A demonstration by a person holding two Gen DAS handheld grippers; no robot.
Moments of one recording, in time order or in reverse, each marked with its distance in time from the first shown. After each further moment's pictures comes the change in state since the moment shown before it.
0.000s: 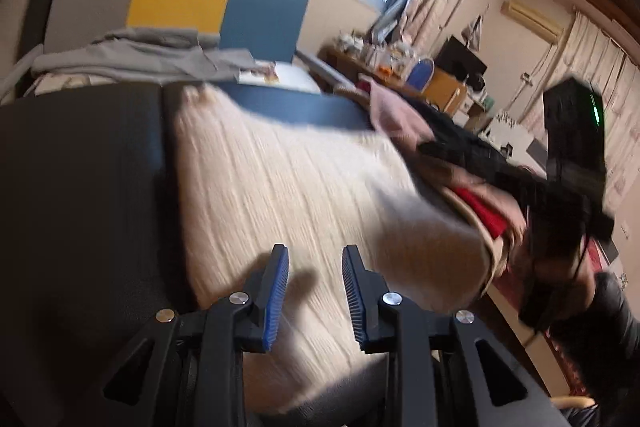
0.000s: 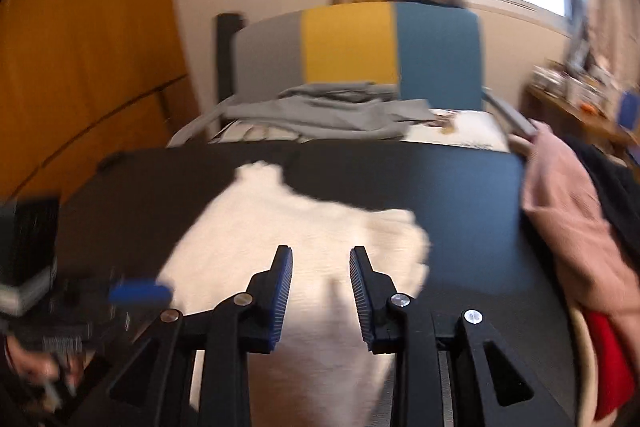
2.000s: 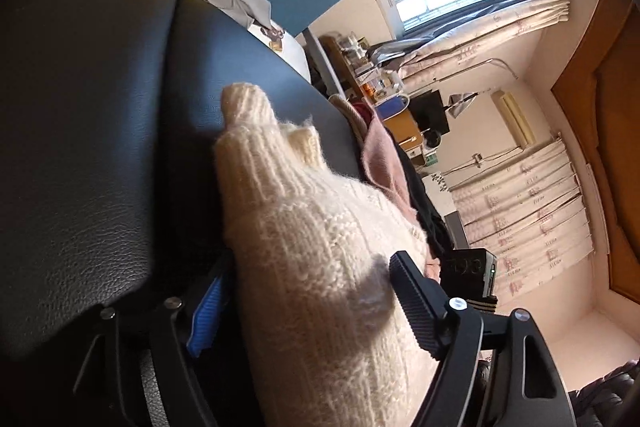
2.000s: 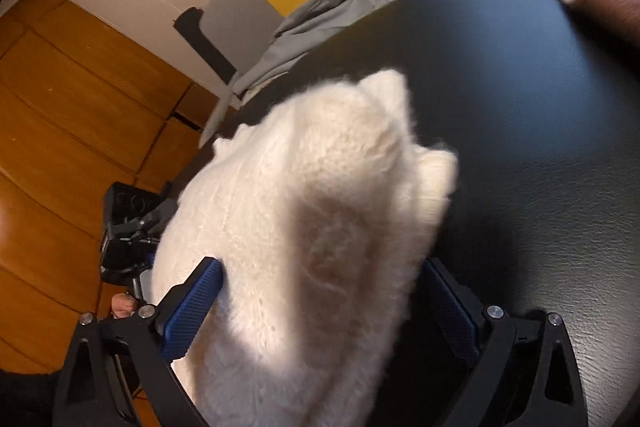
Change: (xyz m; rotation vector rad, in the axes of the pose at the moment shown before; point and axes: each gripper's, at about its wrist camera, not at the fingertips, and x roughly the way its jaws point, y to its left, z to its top) left arm 0.120 0.131 0.045 -0.438 0.152 -0.403; right arm 0.081 -0.097 -0.057 0.479 0.208 0.360
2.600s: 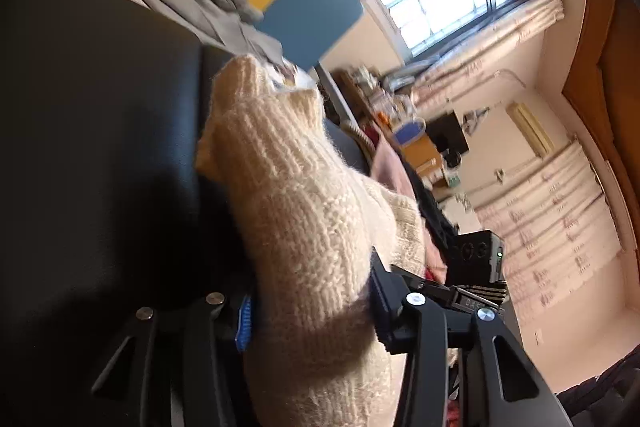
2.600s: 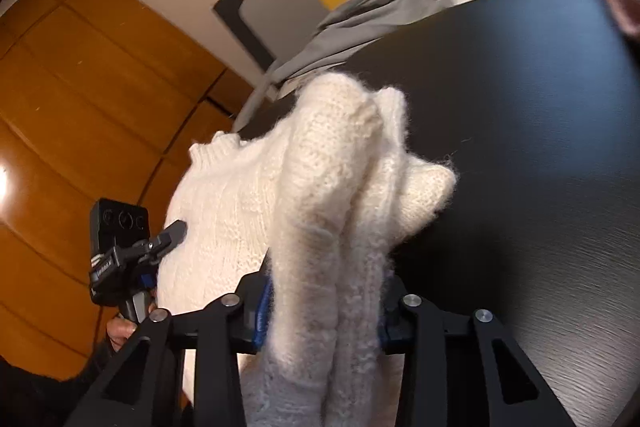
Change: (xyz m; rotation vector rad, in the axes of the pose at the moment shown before) left arm -0.100 -0.025 -0.066 0.035 -0.229 0.104; right arm 0.020 0.053 -0.005 -0.067 0.041 0.127
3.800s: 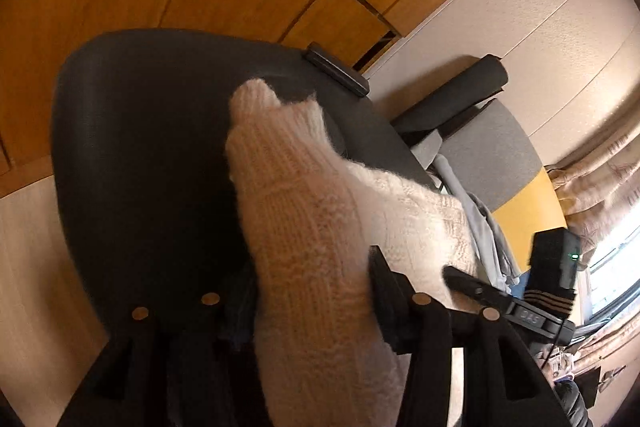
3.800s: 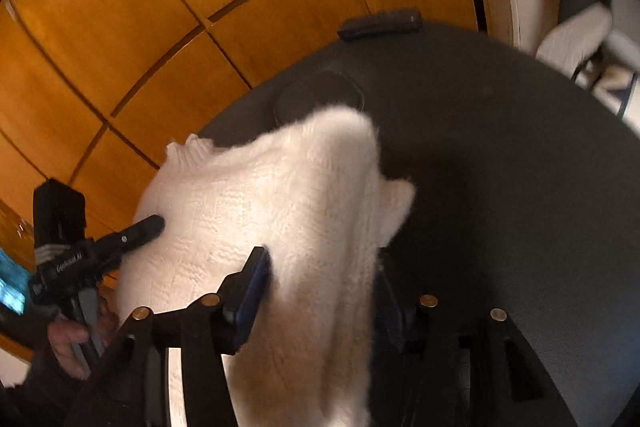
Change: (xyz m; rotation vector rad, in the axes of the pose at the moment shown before) left arm -0.419 0.276 -0.002 -0.504 -0.656 0.776; right arm 0.480 0.415 0.037 -0.756 0.503 0.212
